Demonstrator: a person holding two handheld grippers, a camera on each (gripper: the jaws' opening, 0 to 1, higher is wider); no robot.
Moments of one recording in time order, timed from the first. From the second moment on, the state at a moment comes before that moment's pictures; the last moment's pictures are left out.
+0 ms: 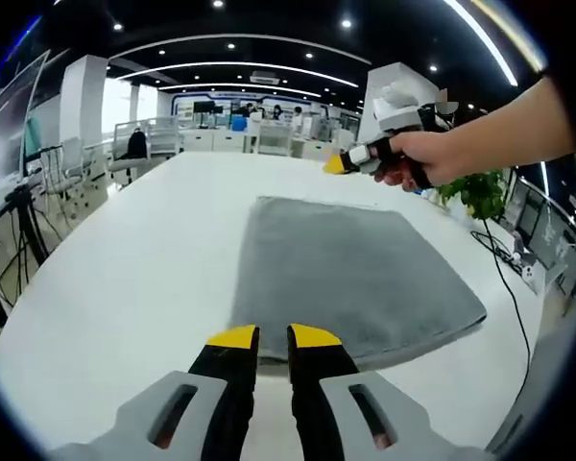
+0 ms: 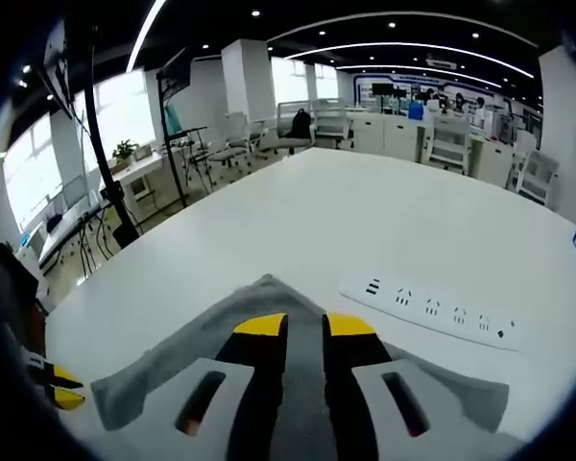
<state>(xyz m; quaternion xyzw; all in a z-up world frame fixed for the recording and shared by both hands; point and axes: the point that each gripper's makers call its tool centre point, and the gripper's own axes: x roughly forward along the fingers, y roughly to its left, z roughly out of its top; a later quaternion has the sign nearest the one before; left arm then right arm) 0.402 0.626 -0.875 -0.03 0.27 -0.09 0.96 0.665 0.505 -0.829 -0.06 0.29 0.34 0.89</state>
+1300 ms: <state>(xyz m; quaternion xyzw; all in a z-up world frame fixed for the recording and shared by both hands) 0.411 0.599 -0.914 0.02 0.35 -0.15 0.93 0.561 0.378 -0.884 -0.07 0.40 0.36 0.84</state>
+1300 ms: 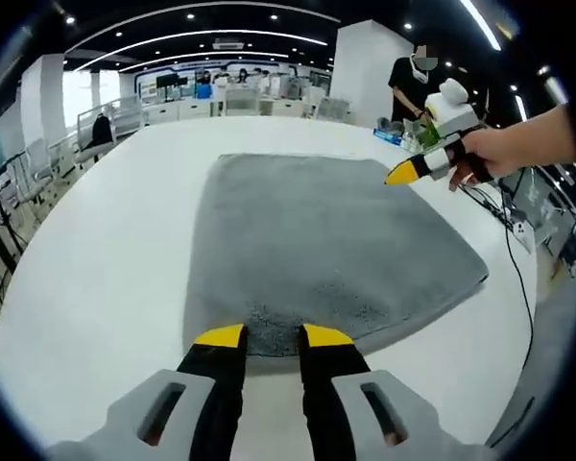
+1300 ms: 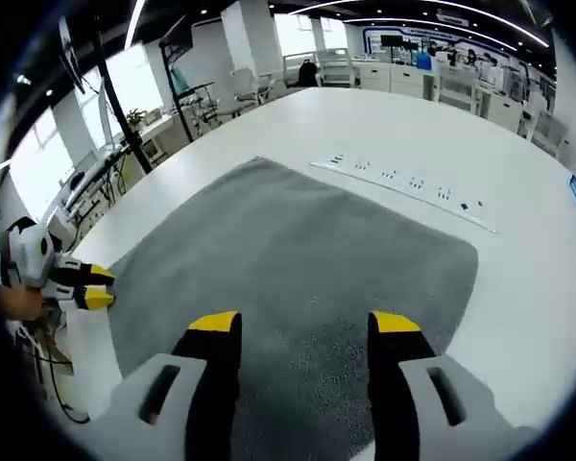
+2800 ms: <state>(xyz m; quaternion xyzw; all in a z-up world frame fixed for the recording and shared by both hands) 0.363 0.566 -0.917 0.05 0.39 -0.17 0.91 0.497 0.348 -0.915 -0.21 0.39 0.44 0.78</state>
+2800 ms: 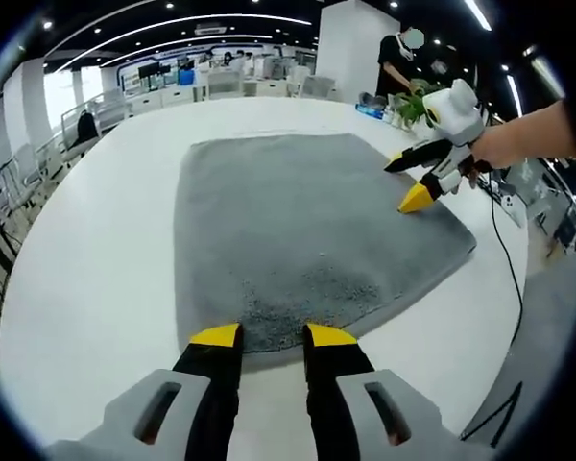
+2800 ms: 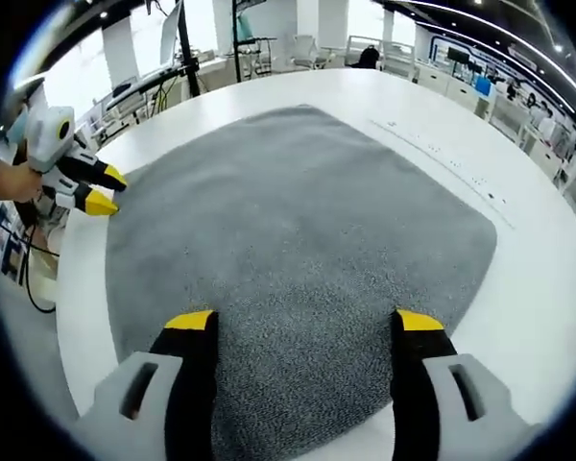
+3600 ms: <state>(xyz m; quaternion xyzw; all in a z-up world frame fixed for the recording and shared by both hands) 0.333 0.549 -0.918 0.07 0.40 -0.19 0.90 0.466 0.329 -0.926 -0.21 0.38 0.44 0.79</state>
